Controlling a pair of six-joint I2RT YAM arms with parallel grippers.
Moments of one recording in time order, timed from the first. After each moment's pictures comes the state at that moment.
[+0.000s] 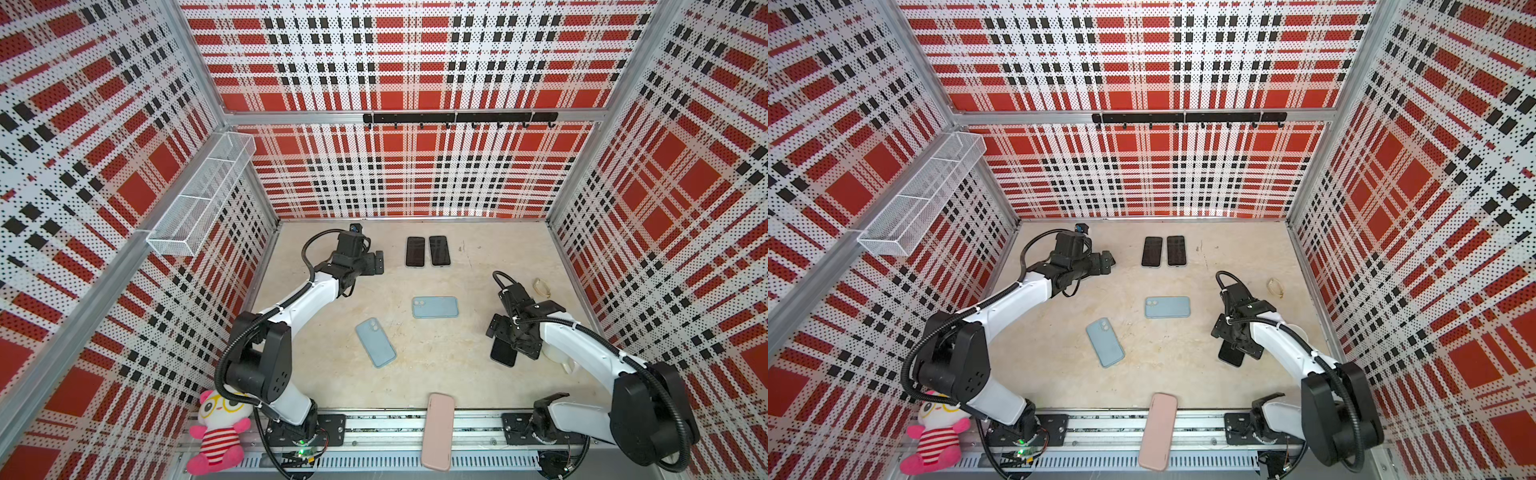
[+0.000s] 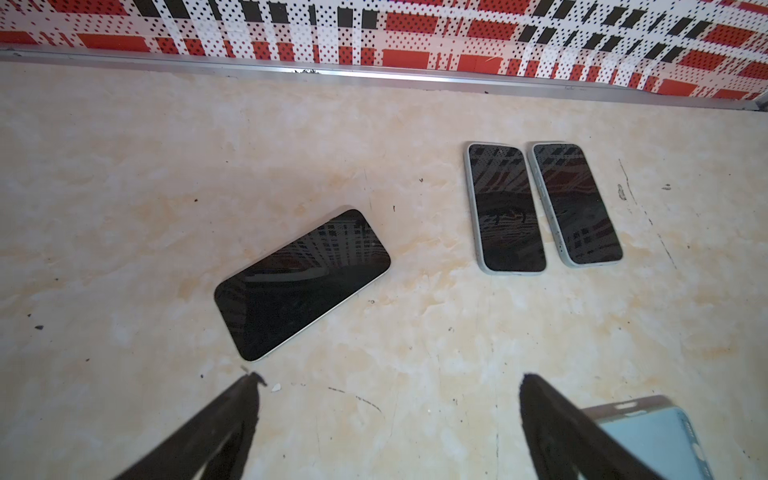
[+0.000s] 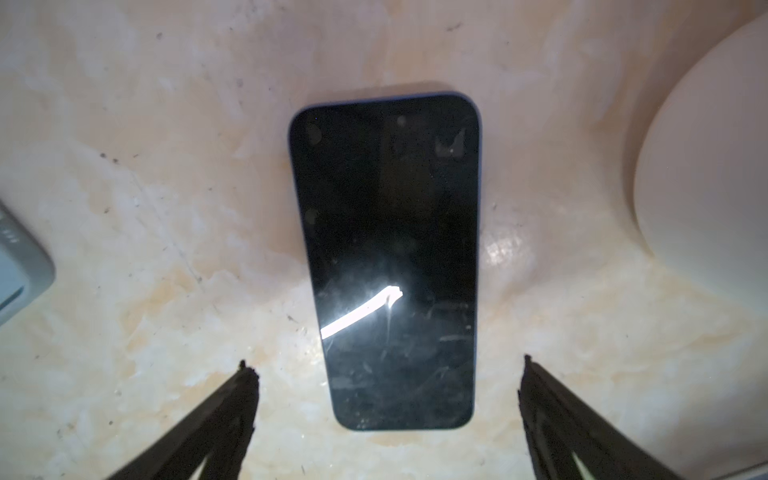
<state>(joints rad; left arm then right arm) -0.34 1.60 1.14 -0.23 -0.09 -0.26 0.27 1.29 0.72 -0.82 0.11 0.80</state>
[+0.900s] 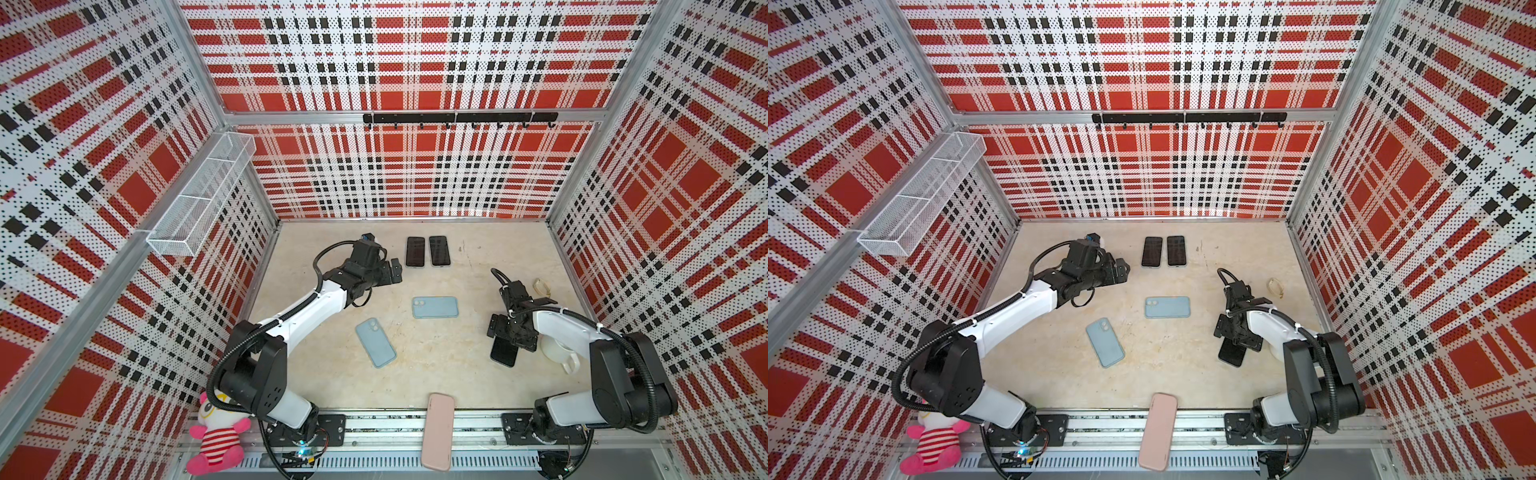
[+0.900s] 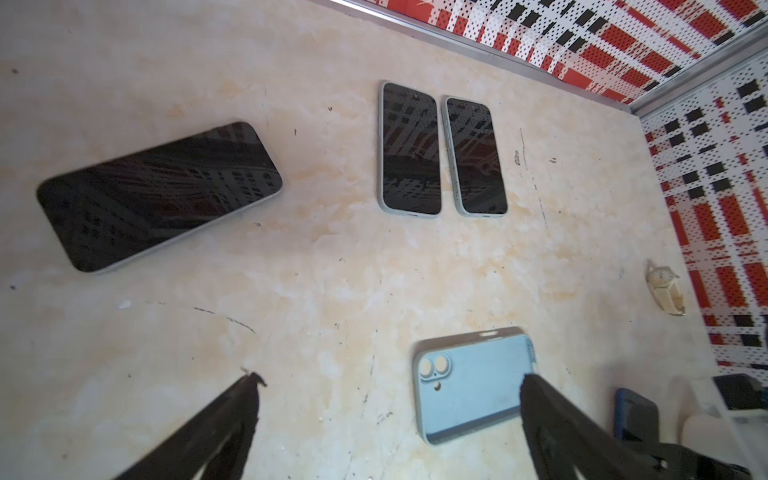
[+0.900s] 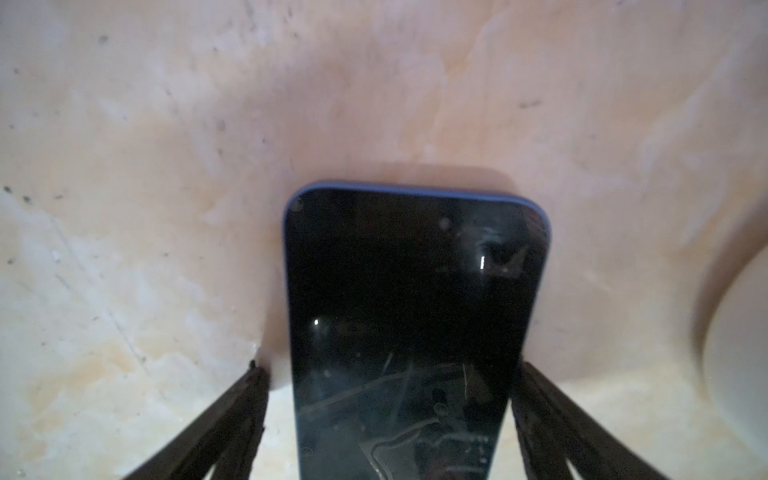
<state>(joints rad) -0.48 1.53 1.10 -0.29 0.02 -0.56 0.21 1.44 0.70 -0.66 0.07 0.60</state>
